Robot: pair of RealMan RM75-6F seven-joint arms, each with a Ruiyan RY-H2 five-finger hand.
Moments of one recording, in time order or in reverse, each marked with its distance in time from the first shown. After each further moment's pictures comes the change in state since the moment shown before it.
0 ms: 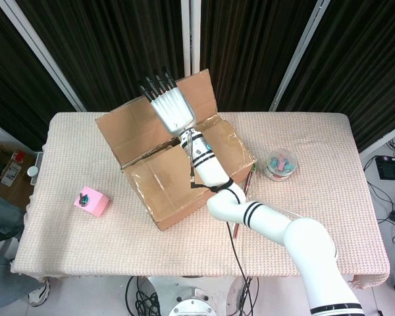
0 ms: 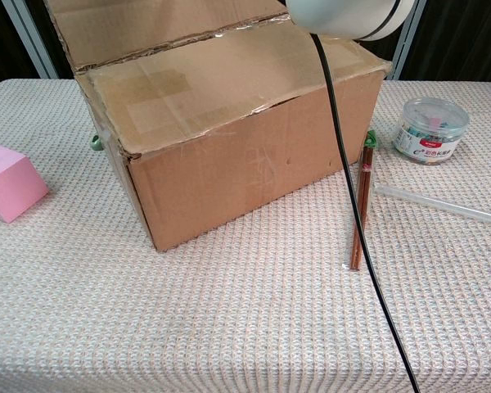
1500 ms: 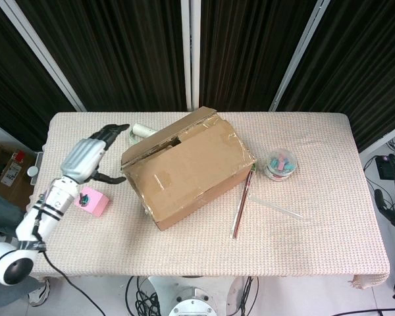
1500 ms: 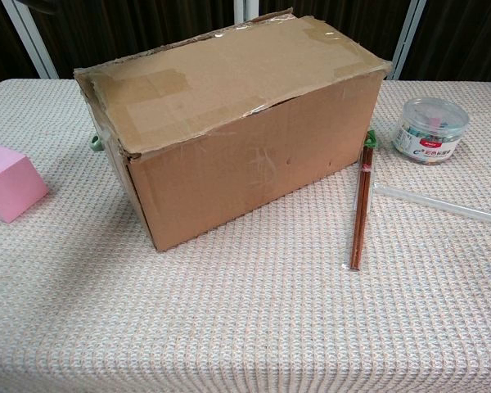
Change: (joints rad) left arm -0.640 0.073 -0.264 -0.409 -0.361 -0.631 0.014; right arm -1.253 0.718 -0.409 -0.642 -0.405 0.946 0.577
